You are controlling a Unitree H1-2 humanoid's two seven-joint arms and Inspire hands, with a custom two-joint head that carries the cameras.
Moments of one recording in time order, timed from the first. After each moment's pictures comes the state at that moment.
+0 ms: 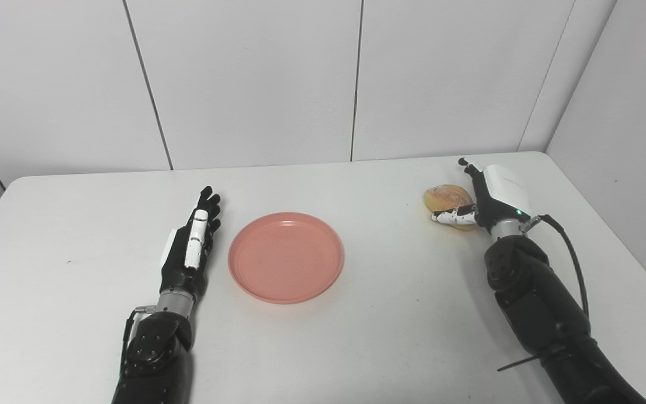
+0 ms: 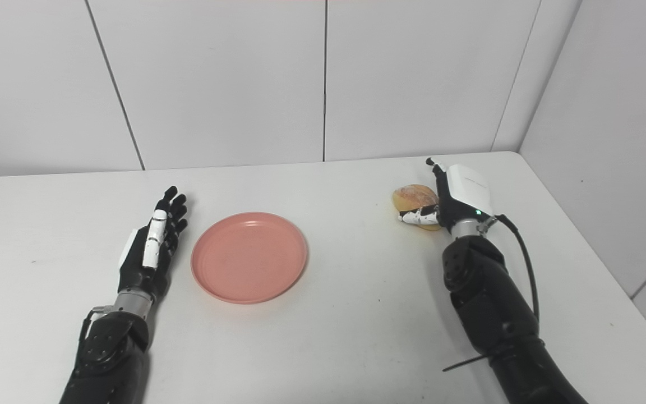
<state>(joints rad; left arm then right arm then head) -0.42 0.06 0.04 0.46 -0.14 -0.14 -0.11 -0.57 -0.36 0.15 0.47 -0.68 0.30 -0.14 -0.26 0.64</state>
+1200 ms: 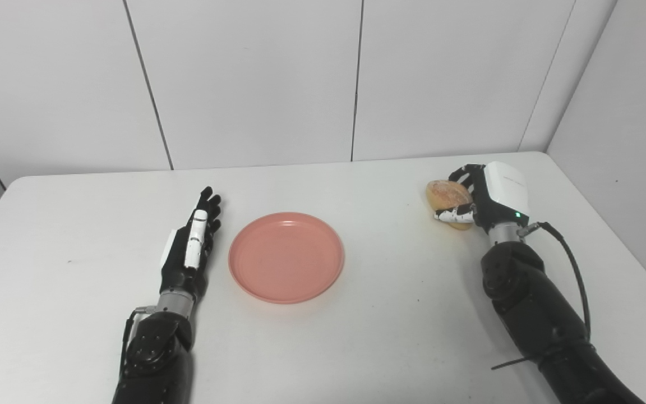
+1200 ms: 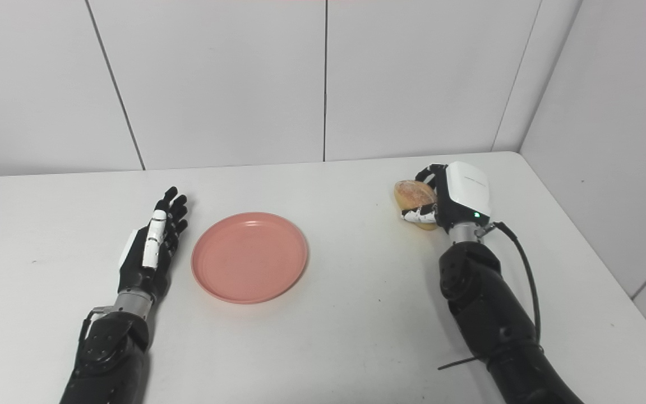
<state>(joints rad) -0.42 0.05 0.04 0.46 -0.13 -0.13 -0.09 -0.57 -0.35 0.16 0.50 -0.63 0.14 -0.36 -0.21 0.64</state>
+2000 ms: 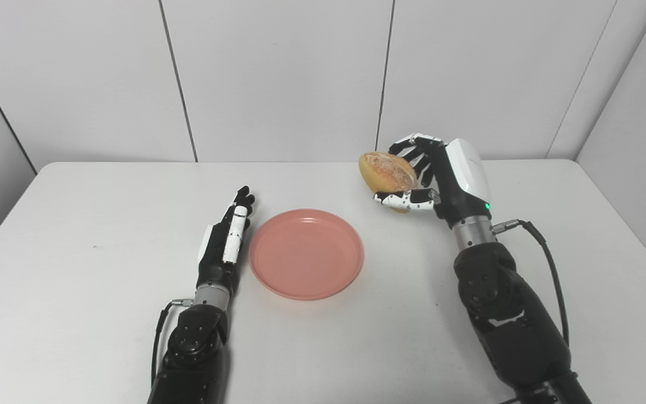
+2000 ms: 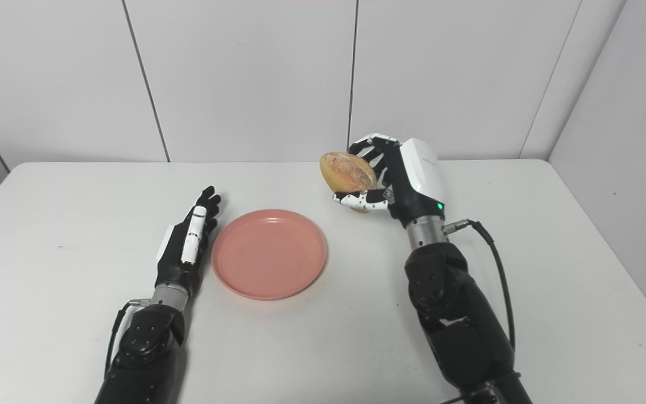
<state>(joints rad) -0.40 -0.01 0.01 0.39 -0.02 -0.06 0.00 -0.52 -0.19 0.23 0.11 -0.55 0.08 -0.14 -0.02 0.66</state>
